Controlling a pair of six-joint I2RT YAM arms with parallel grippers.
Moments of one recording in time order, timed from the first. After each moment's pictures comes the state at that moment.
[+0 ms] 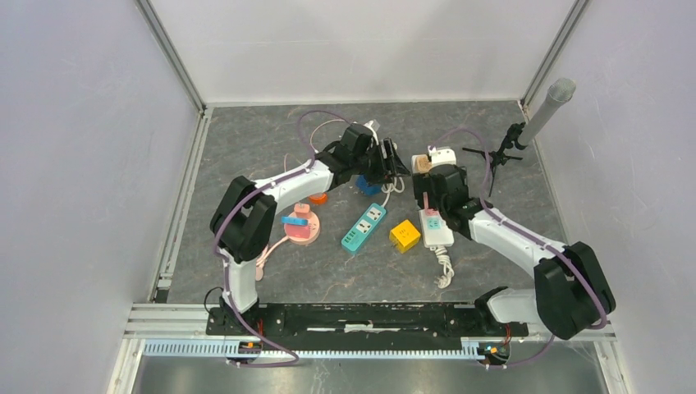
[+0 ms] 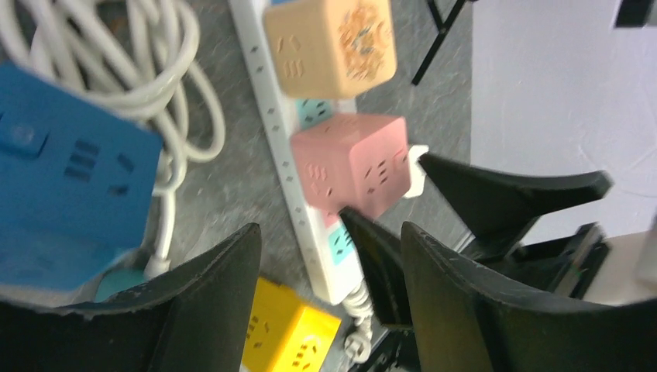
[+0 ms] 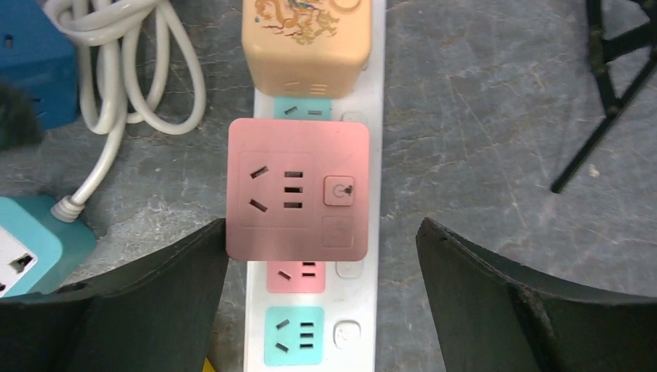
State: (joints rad) left arm -0.69 1.92 1.40 -0.10 0.29 -0.87; right arm 0.48 1.31 0.72 -0.13 0.42 0.15
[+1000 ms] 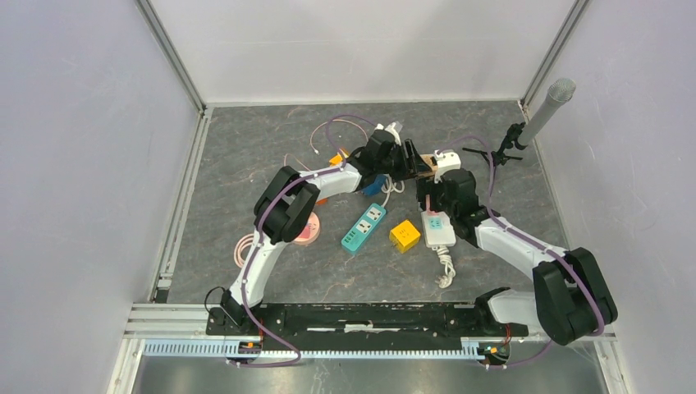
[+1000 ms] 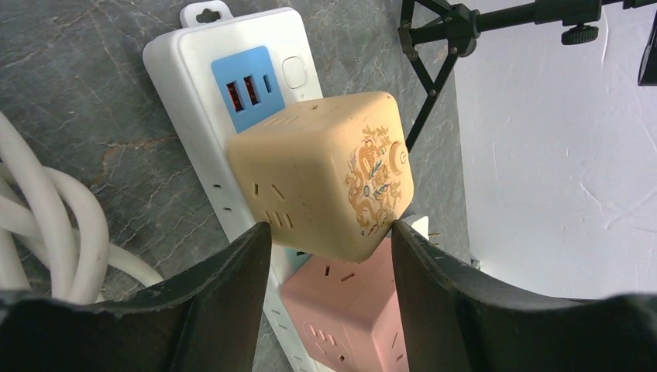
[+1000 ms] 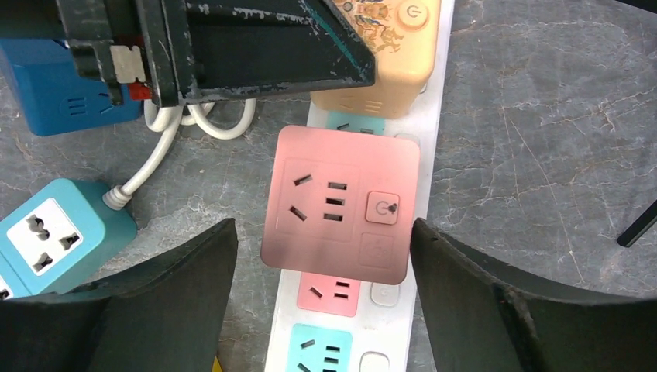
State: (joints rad) left arm -0.73 2.31 1.68 0.17 0.30 -0.91; right arm 0.38 1.27 0.57 0.13 0.15 0.09
